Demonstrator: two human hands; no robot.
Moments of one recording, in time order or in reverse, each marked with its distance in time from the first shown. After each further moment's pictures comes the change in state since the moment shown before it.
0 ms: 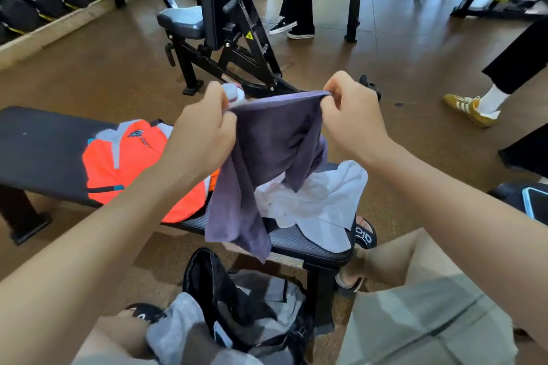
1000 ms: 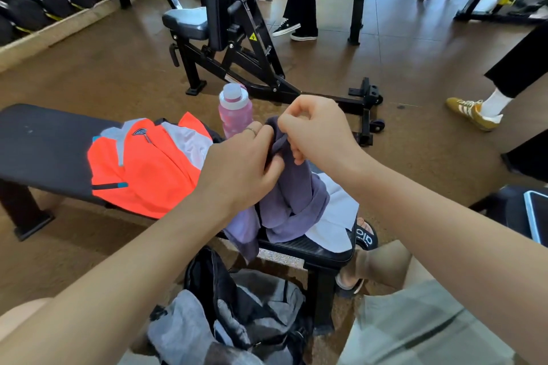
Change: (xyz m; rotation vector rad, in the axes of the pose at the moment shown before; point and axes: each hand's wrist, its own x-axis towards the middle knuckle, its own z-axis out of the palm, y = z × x) left_hand -0.040 0.012 0.038 0.341 -0.047 0.321; right_hand -0.032 -0.053 0.010 0.452 -0.291 0.179
